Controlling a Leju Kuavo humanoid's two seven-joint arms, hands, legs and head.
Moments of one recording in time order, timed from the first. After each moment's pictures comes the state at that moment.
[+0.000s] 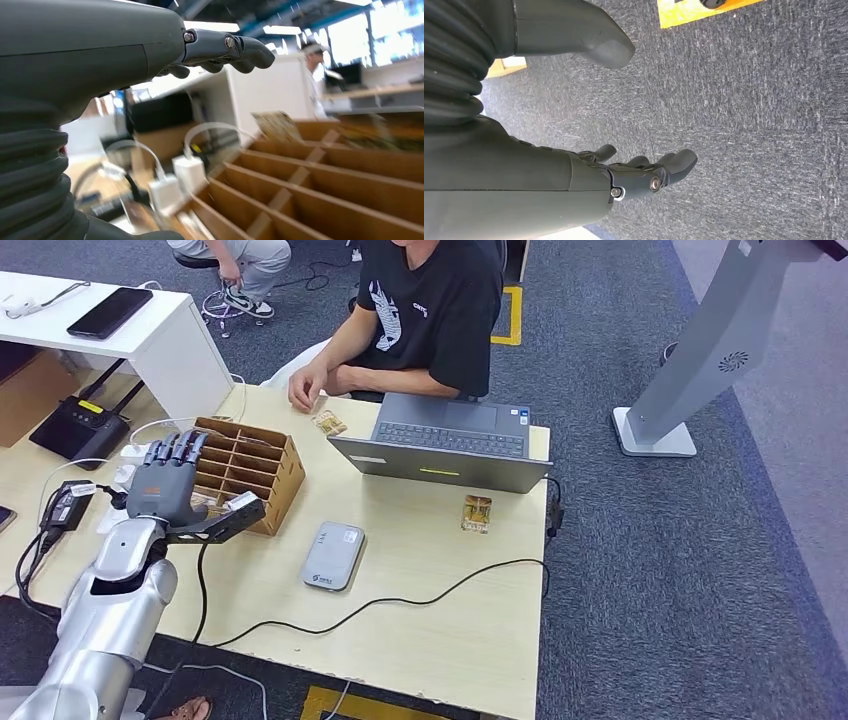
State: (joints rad) left arm -0.53 0.21 -0.10 -0.88 -1.32 0.21 -0.06; right arm -0.07 0.13 -0.88 -0.21 0.79 -0.43 0.07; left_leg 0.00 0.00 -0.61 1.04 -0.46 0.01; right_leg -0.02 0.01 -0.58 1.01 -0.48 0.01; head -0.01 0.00
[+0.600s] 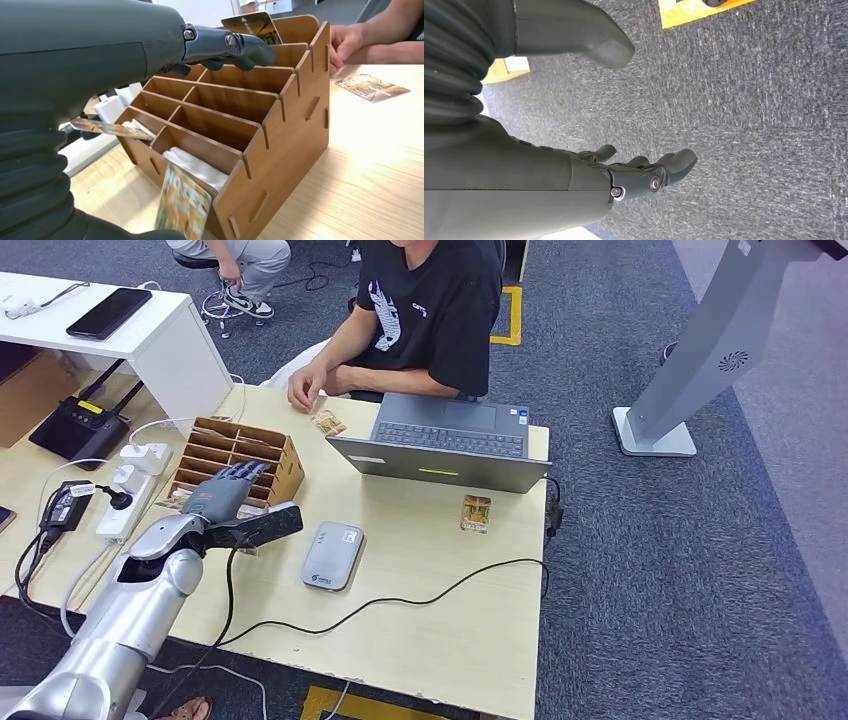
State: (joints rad) left arm -0.57 0.22 -0.33 -0.90 -1.00 -0.16 -0.02; right arm -0.07 0.13 -0.91 -0.21 0.79 -0.43 0.07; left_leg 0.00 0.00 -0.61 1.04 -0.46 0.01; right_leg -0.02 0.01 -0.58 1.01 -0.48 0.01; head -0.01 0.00
